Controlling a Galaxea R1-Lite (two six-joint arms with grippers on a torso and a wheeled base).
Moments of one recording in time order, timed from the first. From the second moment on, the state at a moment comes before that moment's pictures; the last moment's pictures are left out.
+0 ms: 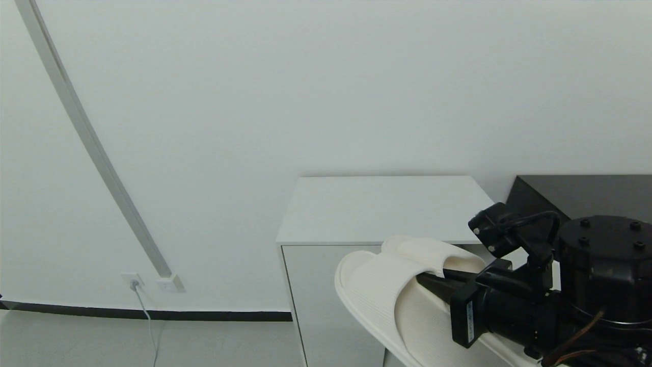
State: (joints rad) left arm 0.00 0.00 0.00 0.00 0.05 -0.02; right arm 0.86 1.49 -0.59 -0.59 -0.16 0.17
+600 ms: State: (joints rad) left arm 0.00 0.00 0.00 0.00 0.05 -0.02; right arm 0.86 1.49 -0.57 -0.59 -0.16 0.15
